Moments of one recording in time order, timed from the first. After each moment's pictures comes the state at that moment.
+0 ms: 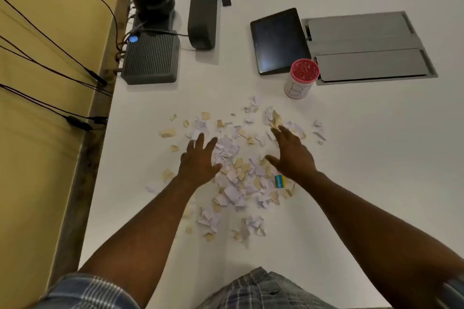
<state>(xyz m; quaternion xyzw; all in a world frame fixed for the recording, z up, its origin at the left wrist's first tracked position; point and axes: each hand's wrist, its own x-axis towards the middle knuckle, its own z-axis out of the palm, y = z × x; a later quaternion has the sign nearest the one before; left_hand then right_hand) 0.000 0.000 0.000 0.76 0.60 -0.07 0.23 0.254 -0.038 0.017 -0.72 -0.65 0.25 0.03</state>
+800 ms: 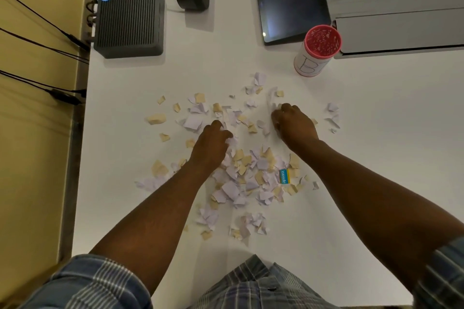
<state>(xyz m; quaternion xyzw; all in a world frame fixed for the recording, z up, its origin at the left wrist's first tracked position) 0.042 0.030 -0.031 0.75 0.58 0.02 0.31 0.267 0.028 -0.025 -0.67 -0.72 0.16 -0.02</state>
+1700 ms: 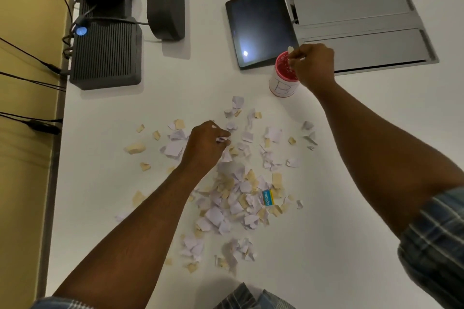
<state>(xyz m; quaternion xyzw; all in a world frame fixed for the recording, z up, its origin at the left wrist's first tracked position) 0.088 0.072 0.014 0.73 0.58 0.13 0.33 0.360 0.149 0.058 -0.80 -0.53 0.16 0.23</state>
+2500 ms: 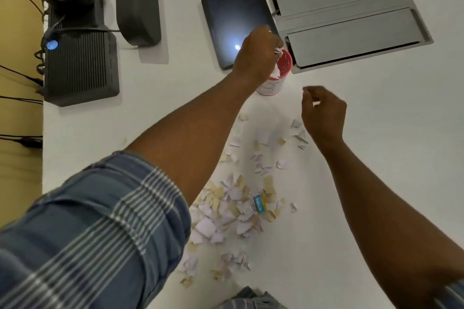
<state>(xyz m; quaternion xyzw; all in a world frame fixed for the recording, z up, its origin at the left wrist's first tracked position) 0.275 0.197 0.058 0.83 0.46 0.20 0.23 0.382 0.050 0.002 -0.82 -0.44 0.09 0.35</state>
